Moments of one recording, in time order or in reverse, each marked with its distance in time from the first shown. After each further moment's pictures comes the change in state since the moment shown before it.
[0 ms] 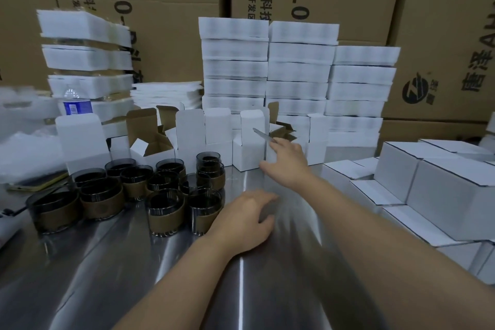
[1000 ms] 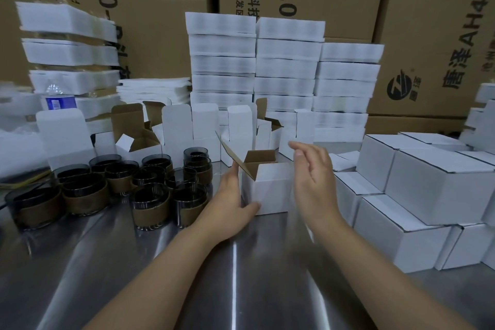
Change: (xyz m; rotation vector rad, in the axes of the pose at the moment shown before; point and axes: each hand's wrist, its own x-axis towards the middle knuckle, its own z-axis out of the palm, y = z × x) left_hand 0.005 -0.004 0.005 -0.355 0.032 -0.273; right_hand -0.101 0.006 -0.028 0.668 0.488 -0.031
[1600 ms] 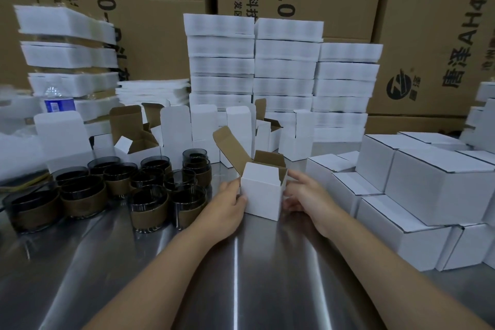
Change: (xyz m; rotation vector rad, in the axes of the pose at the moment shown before) left_hand 0.001 0.001 -0.003 0.084 -0.071 -0.060; right_hand 0.014 0.048 -0.003 0.224 -0.383 0.661
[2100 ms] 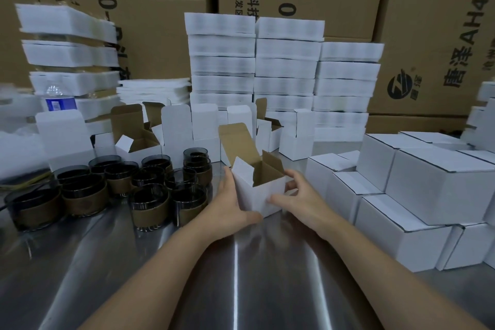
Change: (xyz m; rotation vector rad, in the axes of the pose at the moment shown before) left_hand -0.005 0.009 -0.006 -0.158 -0.114 -0.132; right_hand -0.002 0.010 0.000 -0.318 -0.044 -0.192
